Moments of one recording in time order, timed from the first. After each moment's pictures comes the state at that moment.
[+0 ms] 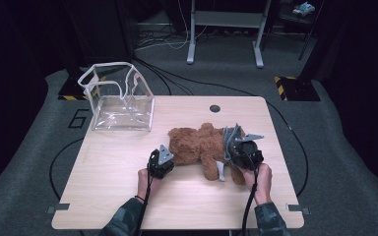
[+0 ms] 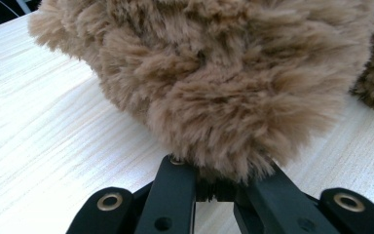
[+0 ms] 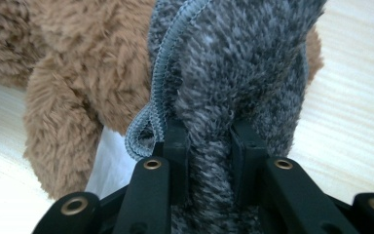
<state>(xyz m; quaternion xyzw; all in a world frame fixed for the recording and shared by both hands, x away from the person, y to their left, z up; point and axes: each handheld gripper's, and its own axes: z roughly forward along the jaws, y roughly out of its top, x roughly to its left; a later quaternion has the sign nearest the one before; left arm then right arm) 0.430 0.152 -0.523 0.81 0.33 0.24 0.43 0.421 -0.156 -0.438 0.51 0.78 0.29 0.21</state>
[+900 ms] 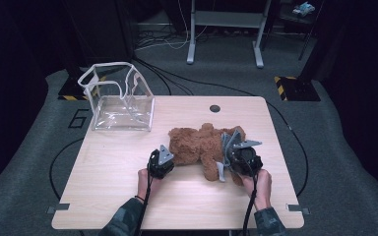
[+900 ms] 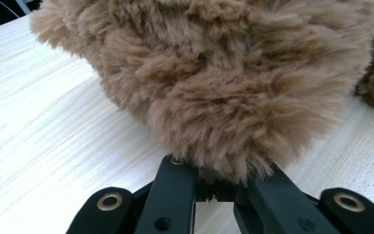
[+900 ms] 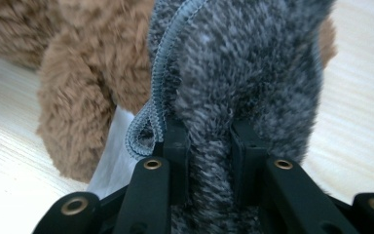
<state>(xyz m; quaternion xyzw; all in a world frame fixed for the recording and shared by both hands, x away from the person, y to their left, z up) 0.429 0.152 -0.523 0.81 0.33 0.24 0.43 0.406 -0.152 -0.447 0.51 0.79 0.28 0.21</state>
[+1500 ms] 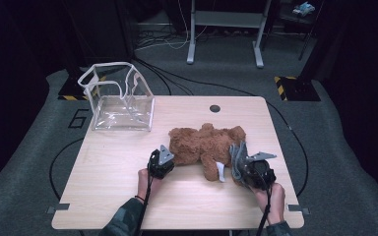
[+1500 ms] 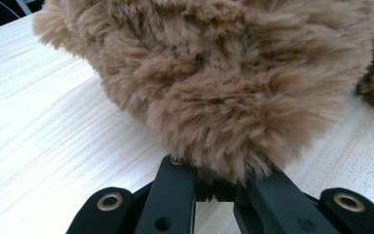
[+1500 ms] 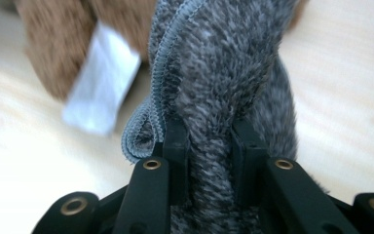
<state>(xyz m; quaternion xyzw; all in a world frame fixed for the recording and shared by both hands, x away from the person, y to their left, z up) 0.429 0.151 -0.523 0.81 0.33 0.24 0.42 0.375 -0.179 -0.447 0.51 0.79 0.28 0.21</state>
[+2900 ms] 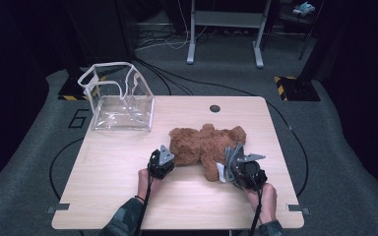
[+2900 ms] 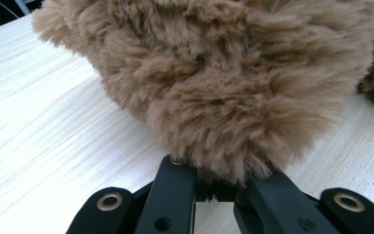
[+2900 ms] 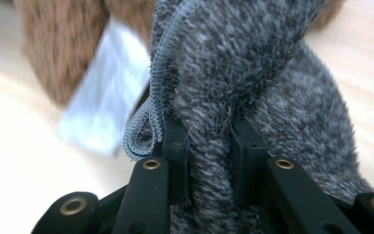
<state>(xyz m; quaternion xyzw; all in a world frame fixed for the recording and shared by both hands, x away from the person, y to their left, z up) 0.429 0.150 -0.523 0.81 0.33 0.24 0.42 0.373 -0.165 -0.470 0.51 0.80 0.25 0.19</state>
